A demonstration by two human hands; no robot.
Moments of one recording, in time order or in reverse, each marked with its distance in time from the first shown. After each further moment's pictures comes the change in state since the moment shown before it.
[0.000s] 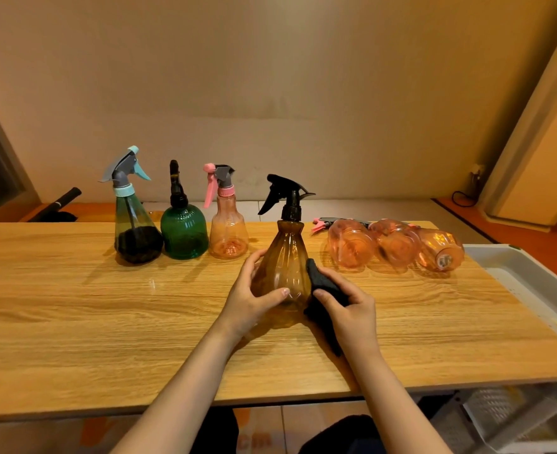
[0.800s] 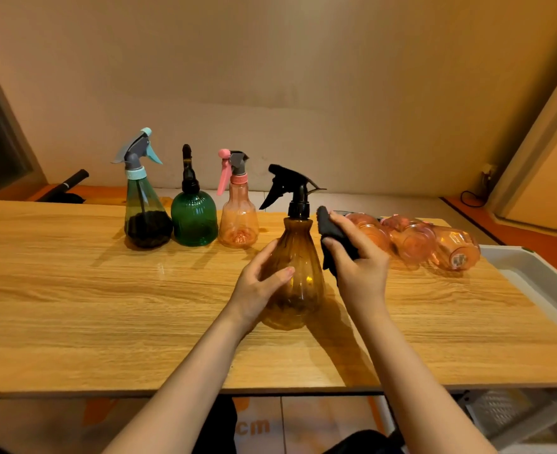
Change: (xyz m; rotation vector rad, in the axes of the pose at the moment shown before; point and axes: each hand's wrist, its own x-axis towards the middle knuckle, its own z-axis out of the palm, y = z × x) left_hand 0.009 -0.011 -0.003 -0.172 0.032 -0.053; right_hand 0.041 -0.028 0.021 -0.218 0.084 -0.306
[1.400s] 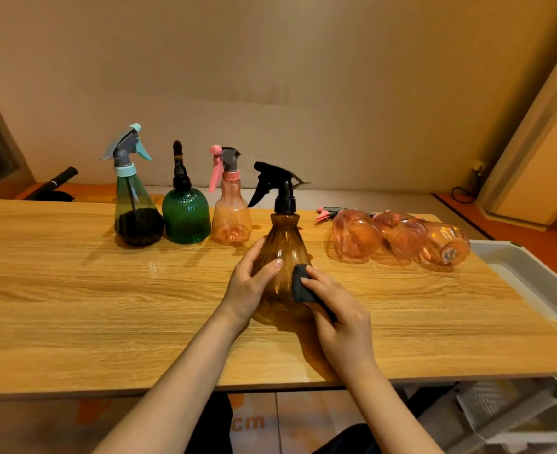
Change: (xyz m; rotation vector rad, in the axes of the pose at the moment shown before) left_hand 0.003 -0.004 0.002 -0.007 0.049 0.031; right_hand -0.070 0.018 -0.015 -0.269 -0.194 -0.266
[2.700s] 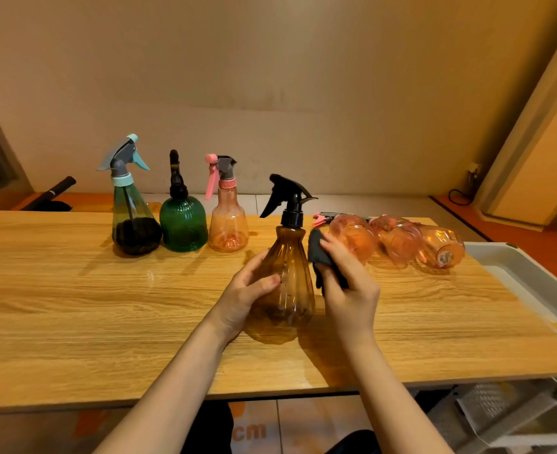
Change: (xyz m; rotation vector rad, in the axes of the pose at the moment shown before) left_hand -0.005 0.005 -0.008 -0.151 -0.188 -0.119; right_hand 0.043 -0.005 -0.002 0.121 0.282 0.047
